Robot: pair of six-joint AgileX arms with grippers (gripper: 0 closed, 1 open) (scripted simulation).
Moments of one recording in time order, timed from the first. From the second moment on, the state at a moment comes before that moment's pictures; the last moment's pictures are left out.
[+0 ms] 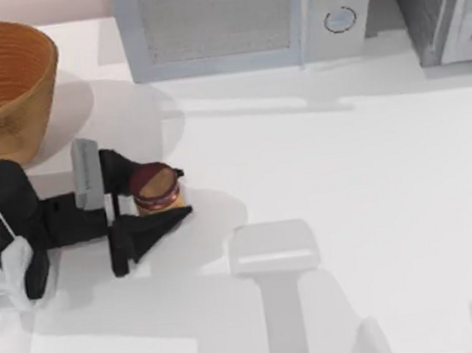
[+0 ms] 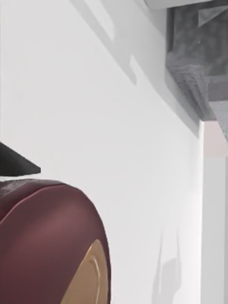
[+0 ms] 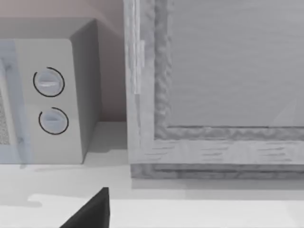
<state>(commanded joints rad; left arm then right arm) -0.10 2.51 0.89 1.57 1.38 0.04 0.00 0.00 0.00 0.00 0.00 0.00</state>
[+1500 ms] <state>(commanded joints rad) -0.04 2.10 0.99 1.04 1.36 0.30 0.00 0.00 0.00 0.00 0.00 0.00</state>
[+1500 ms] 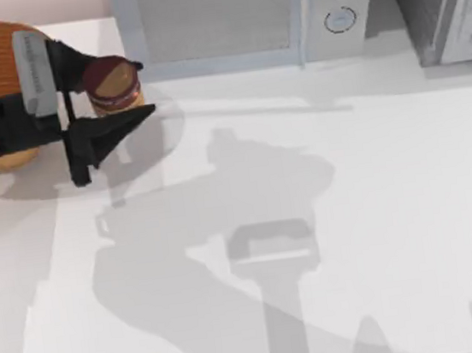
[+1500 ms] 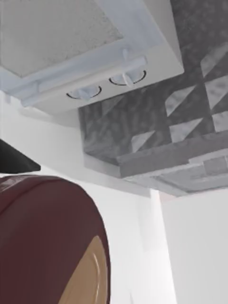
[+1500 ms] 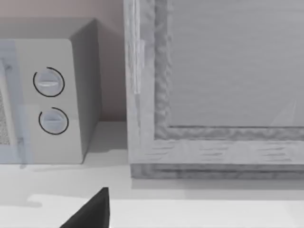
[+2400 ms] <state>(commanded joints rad) 0.28 1.97 1.15 0.72 1.31 0.20 0.00 0.00 0.00 0.00 0.00 0.00</state>
